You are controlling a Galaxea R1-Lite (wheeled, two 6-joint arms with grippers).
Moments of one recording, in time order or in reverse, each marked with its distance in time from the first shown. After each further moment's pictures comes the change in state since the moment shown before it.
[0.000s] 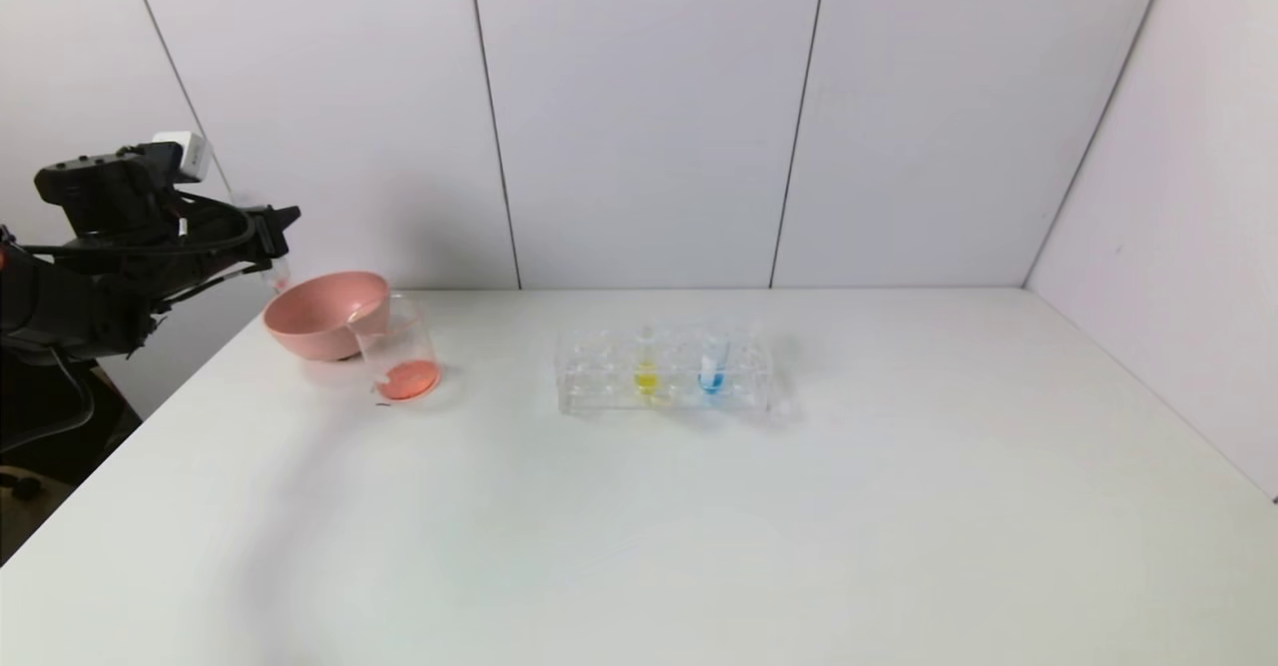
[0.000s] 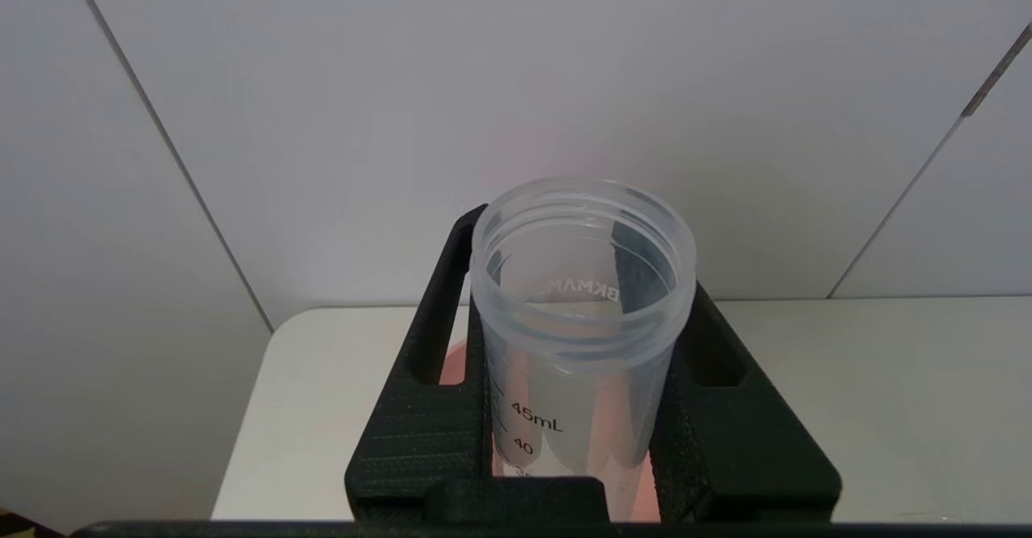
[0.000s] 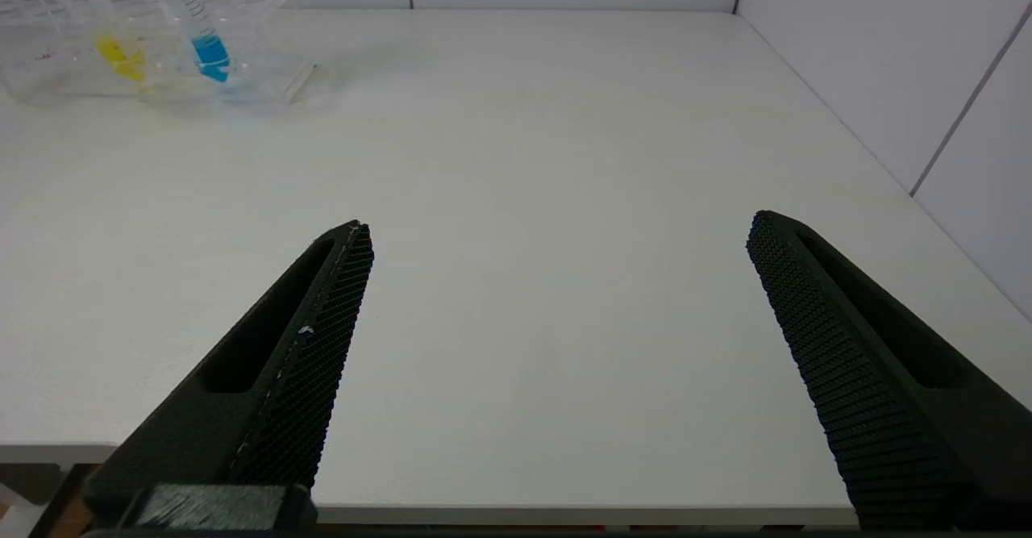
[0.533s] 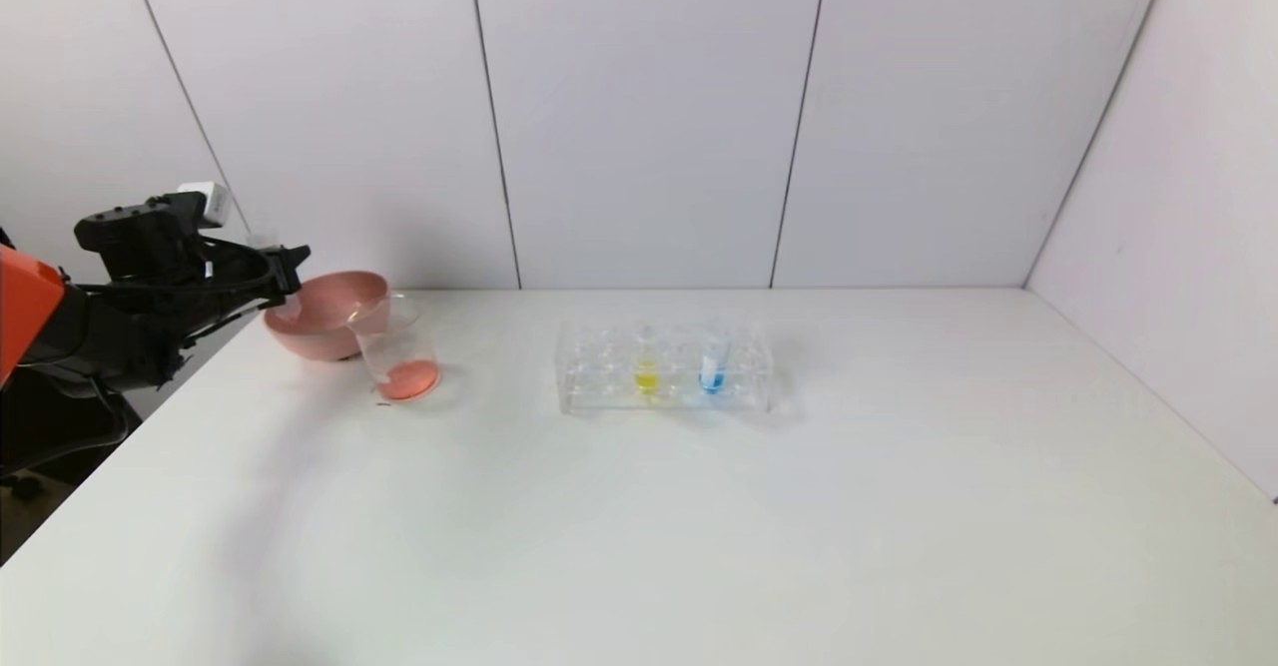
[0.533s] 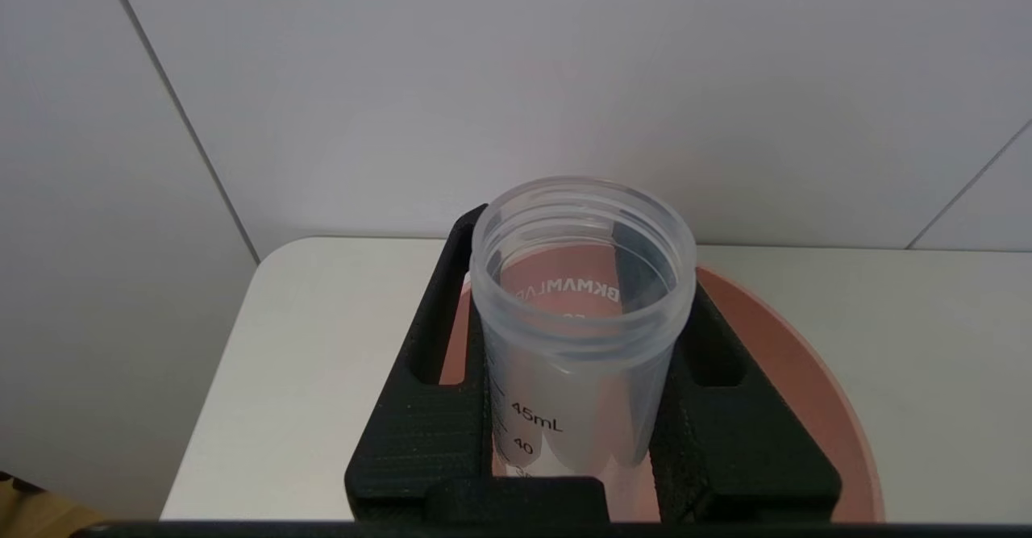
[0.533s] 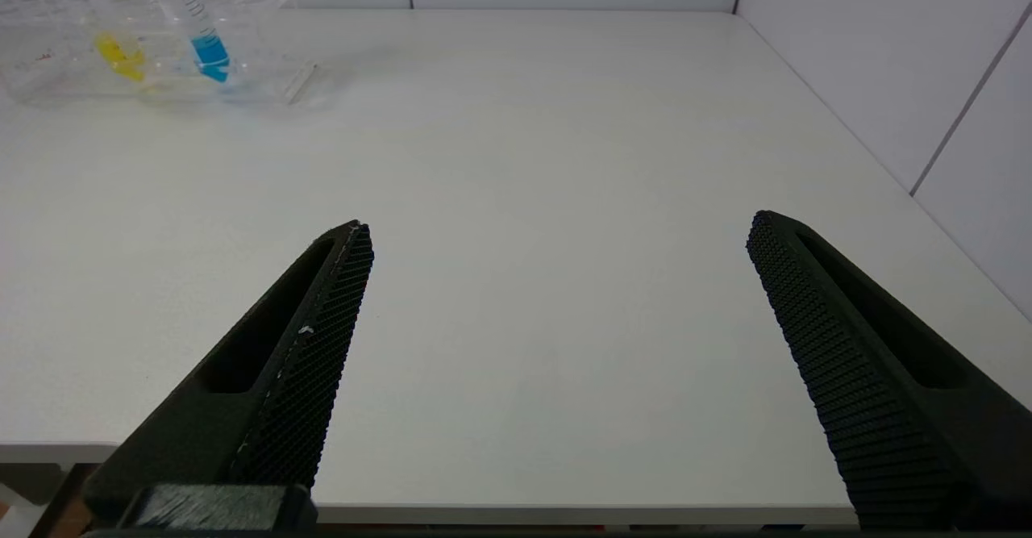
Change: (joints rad) left arm 0.014 0.130 0.007 -0.083 0.000 -0.007; right arm 0.000 0.000 0.000 0.000 0.000 0.000
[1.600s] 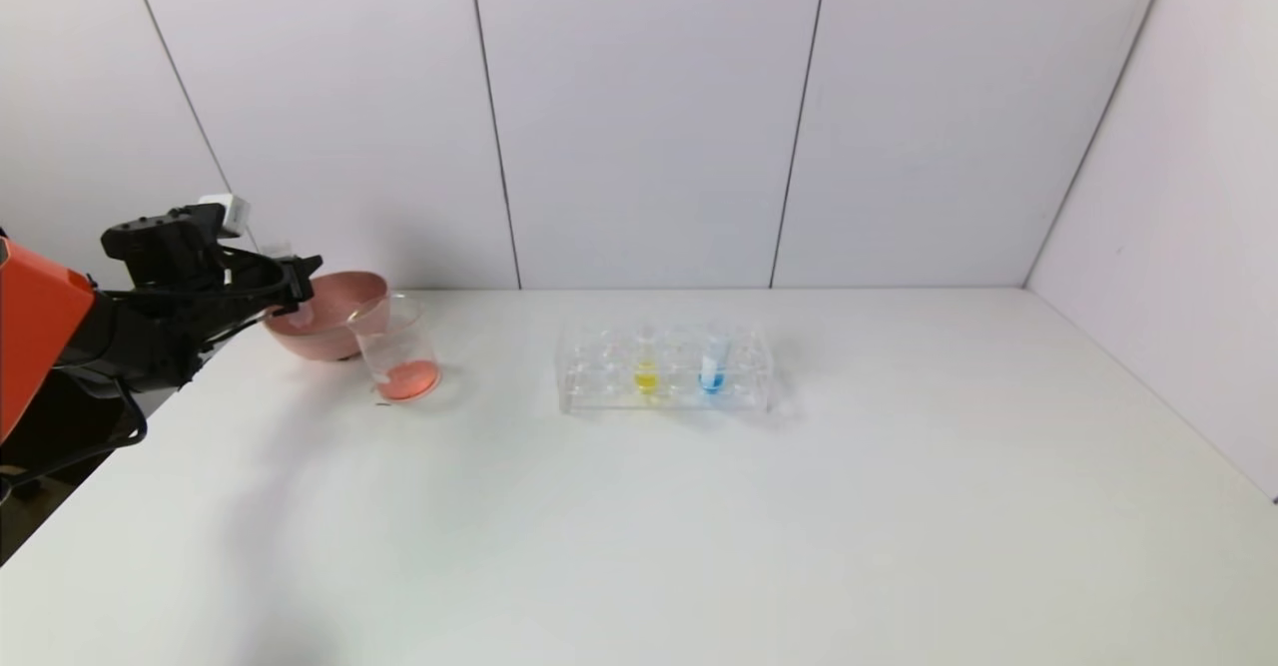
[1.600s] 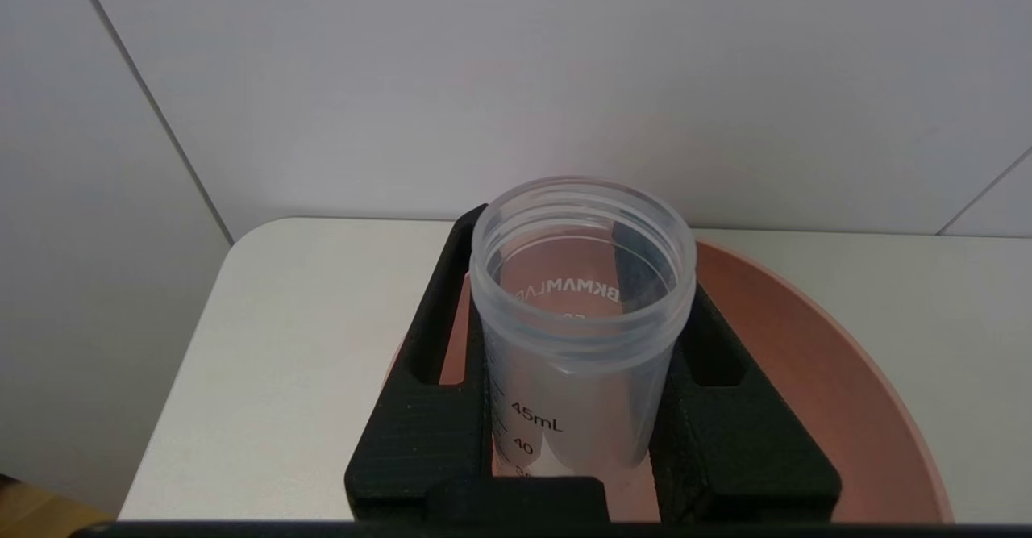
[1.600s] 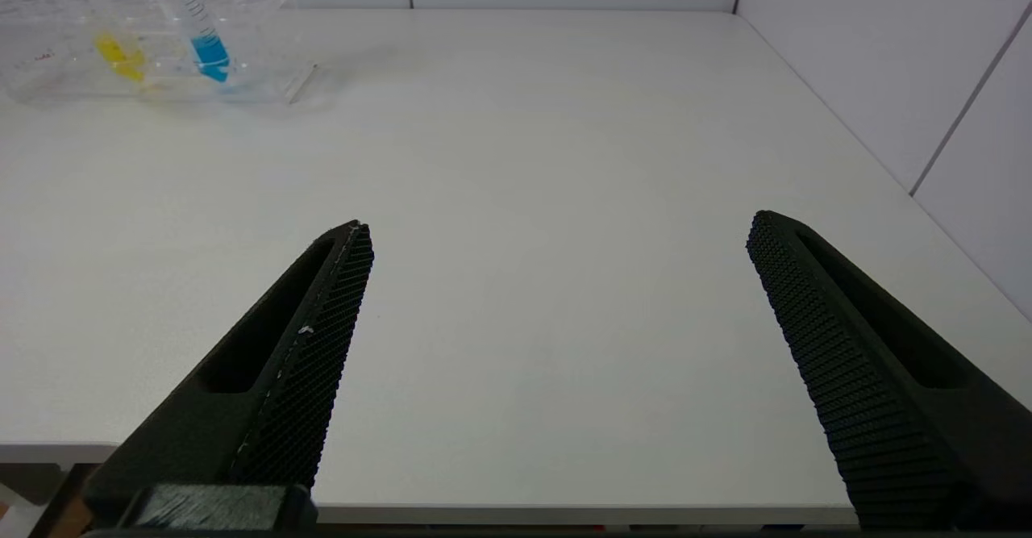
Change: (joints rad) left arm -0.007 0.068 -0.066 0.026 0.002 -0.004; right arm 0.000 0.000 0.000 0.000 0.000 0.000
